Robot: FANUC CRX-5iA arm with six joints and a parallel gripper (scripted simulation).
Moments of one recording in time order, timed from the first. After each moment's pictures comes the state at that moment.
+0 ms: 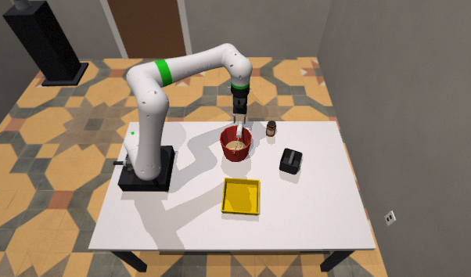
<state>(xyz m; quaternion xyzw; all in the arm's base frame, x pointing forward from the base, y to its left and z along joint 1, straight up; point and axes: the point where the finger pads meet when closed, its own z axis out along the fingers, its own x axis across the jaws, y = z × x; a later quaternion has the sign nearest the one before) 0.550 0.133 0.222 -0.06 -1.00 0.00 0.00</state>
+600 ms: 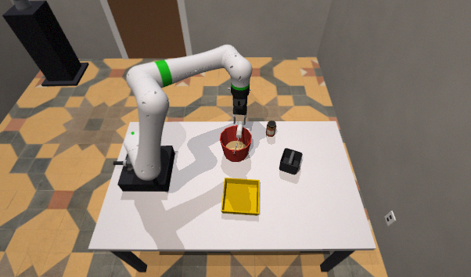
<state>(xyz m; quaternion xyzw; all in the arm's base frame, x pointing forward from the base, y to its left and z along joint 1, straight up) 0.550 0.133 0.216 -0.06 -1.00 0.00 0.00</state>
